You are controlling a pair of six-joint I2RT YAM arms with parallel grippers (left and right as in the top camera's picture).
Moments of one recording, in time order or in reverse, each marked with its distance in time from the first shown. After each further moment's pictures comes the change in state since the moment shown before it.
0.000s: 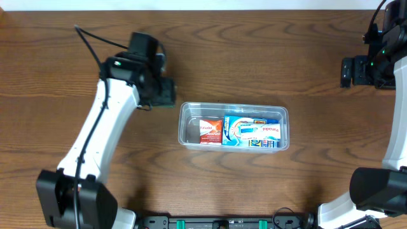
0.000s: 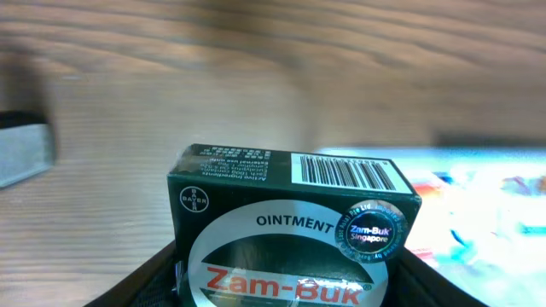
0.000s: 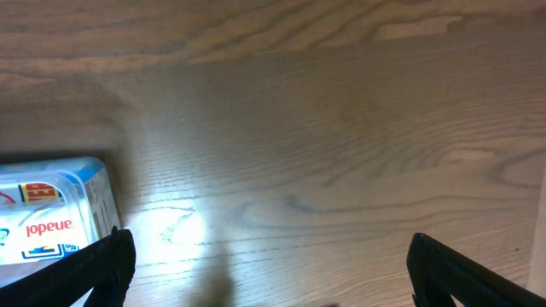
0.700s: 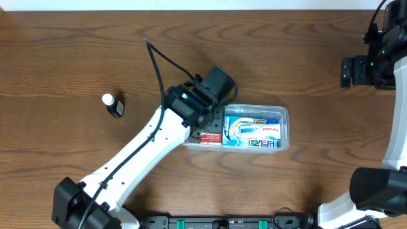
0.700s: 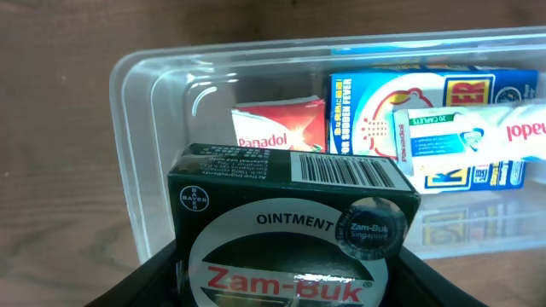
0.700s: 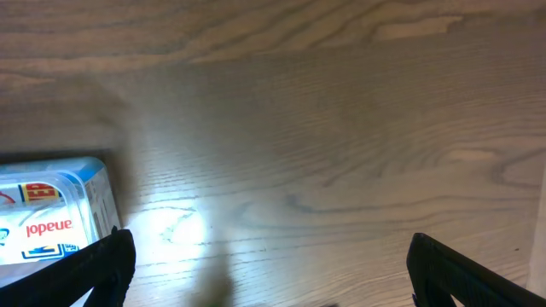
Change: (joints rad) left arm -0.464 -0.032 -0.019 -0.023 -0.189 -0.365; right arm 0.000 0.000 0.000 0.000 0.000 0.000
